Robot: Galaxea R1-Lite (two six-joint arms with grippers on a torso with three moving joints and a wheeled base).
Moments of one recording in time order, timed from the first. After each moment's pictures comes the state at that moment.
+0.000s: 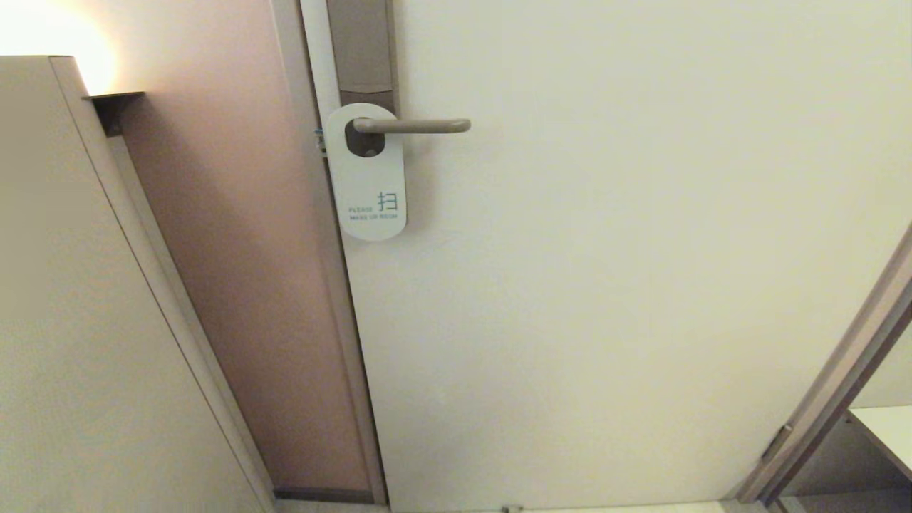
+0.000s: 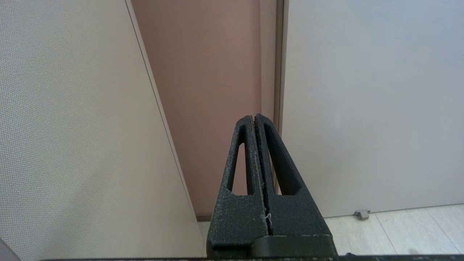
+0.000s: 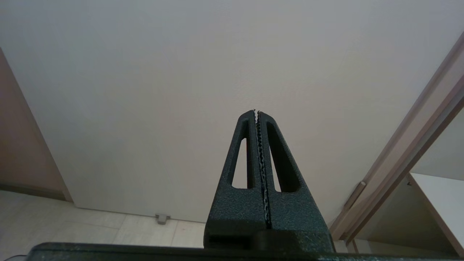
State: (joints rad) left arm 0.00 0.00 0.00 0.03 -0.03 0.05; right arm 0.00 0.00 0.00 0.00 0.03 -0.08
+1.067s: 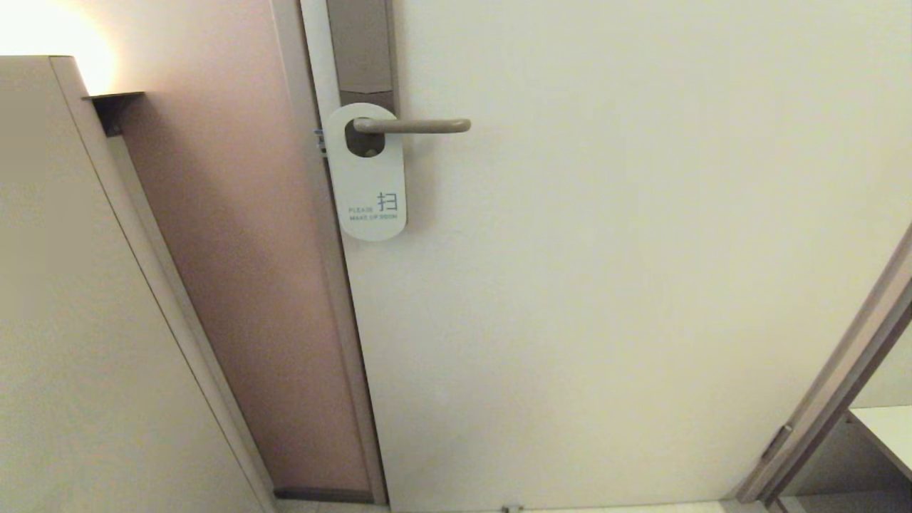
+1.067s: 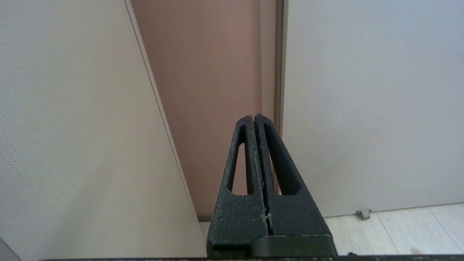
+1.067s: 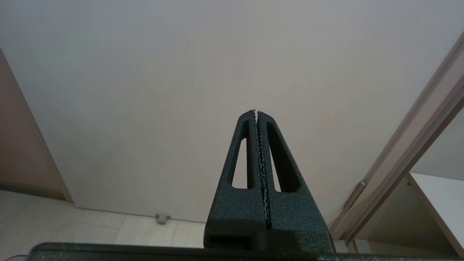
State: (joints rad) left arm 0.00 0.00 0.00 0.03 -0.03 0.06; right arm 0.00 0.00 0.00 0.00 0.03 -0.08
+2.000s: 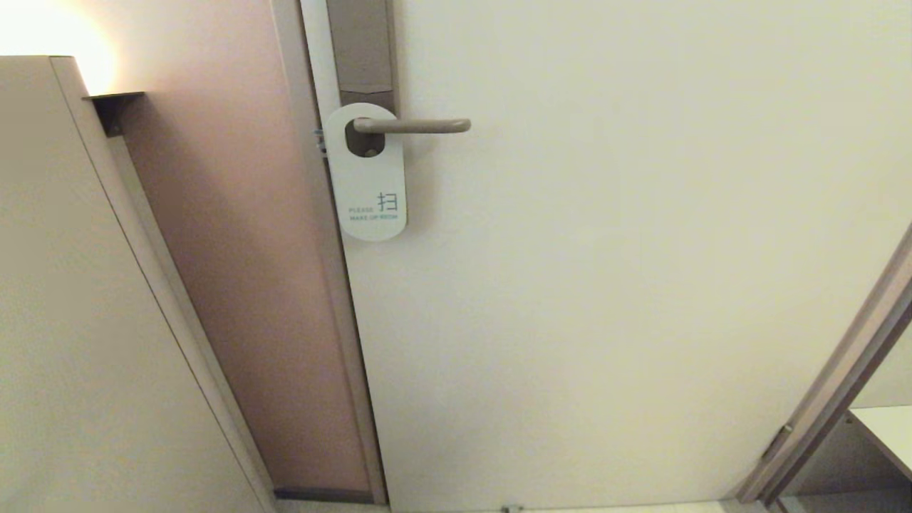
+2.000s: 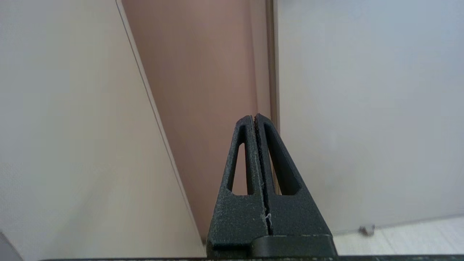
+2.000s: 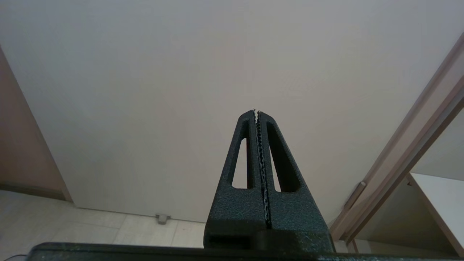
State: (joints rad) left arm 0.00 0.01 -0.11 0.05 -0.06 0.09; right arm 0.00 0.00 0.00 0.00 0.03 -0.08
